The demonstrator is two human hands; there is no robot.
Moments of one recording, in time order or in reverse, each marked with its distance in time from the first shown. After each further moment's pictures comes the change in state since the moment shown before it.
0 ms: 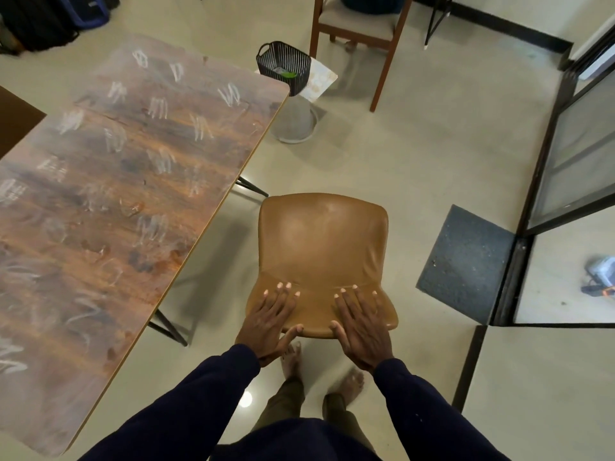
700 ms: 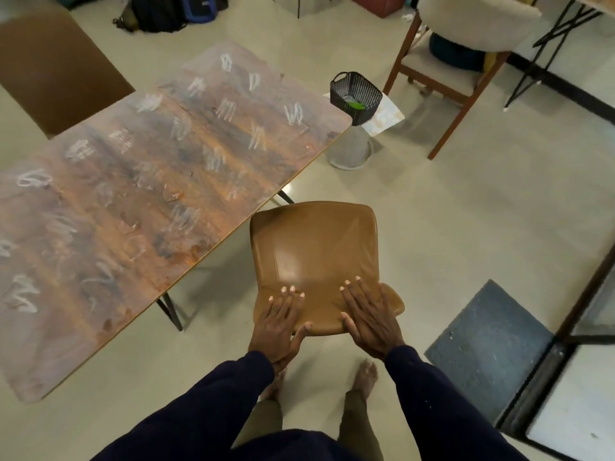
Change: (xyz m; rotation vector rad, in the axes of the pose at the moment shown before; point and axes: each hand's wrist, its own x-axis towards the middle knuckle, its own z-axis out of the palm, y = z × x) left_hand 0.069 0.032 -0.005 -0.080 0.068 -0.473; right_hand 0.145 0.068 -0.060 -0.195 -0.042 -0.398
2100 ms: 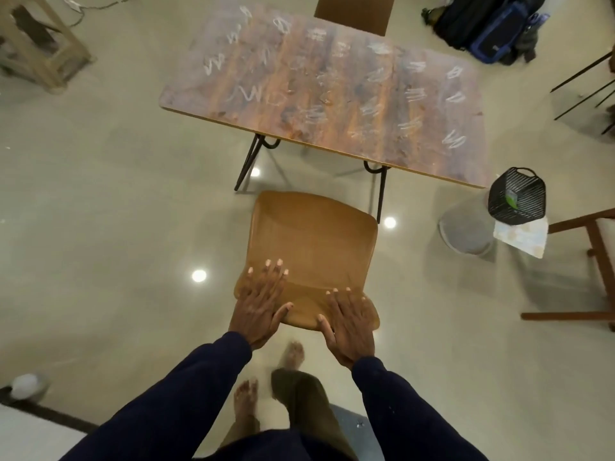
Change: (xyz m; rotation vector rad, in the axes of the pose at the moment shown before) left_hand -0.063 0.309 0.095 -0.020 0.393 -0.923; right_hand -0.060 0.168 -0.005 -0.045 -0.135 -0.734
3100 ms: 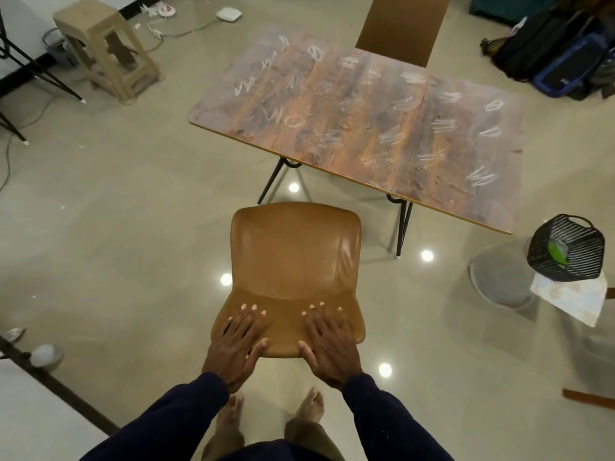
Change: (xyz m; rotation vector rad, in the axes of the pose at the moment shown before) left_hand -0.018 0.065 0.037 -0.088 0.038 -0.277; right_hand 0.056 0.071 -0.023 -0.046 -0.148 -0.406
